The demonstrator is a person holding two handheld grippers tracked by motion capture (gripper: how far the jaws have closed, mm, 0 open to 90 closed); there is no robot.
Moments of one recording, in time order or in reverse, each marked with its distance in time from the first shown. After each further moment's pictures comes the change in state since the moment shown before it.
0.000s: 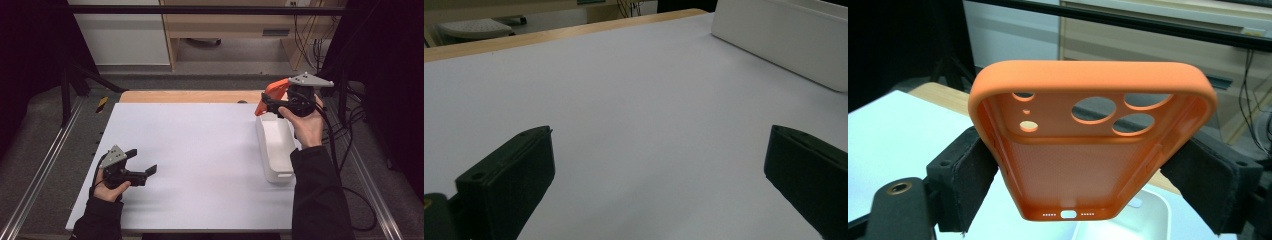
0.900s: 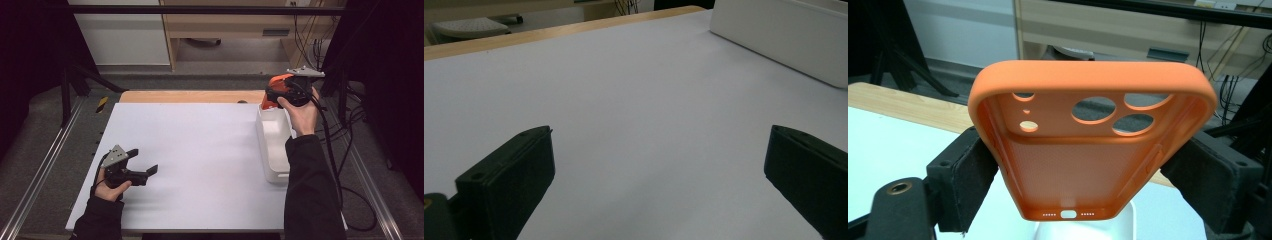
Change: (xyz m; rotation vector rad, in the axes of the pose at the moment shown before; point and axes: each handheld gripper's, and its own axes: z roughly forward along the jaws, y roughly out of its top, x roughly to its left) left arm 0.001 -0.001 0.005 0.010 -0.011 0.012; right arm -0.025 -0.001 0.044 0.068 -0.151 0.059
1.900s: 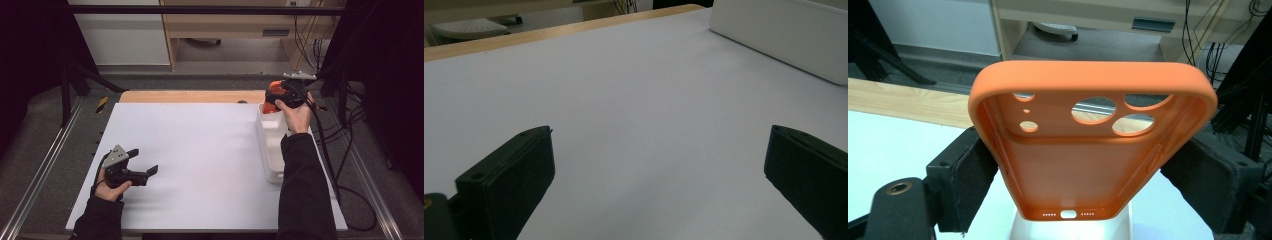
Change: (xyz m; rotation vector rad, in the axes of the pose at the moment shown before) left arm 0.000 0.000 0.000 0.003 -0.001 0.009; right arm -0.008 -0.020 0.038 0.086 -0.072 0.064
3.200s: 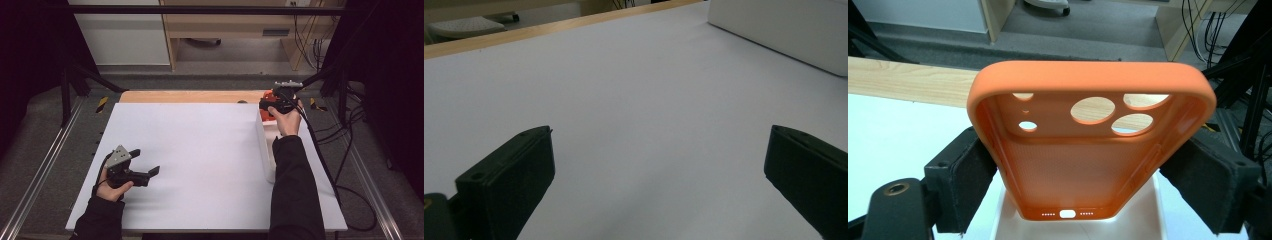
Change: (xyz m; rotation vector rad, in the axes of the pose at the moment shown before) left arm -0.001 -0.001 0.004 0.018 -0.005 0.018; right arm 0.007 -0.029 0.043 0.082 -0.038 0.015
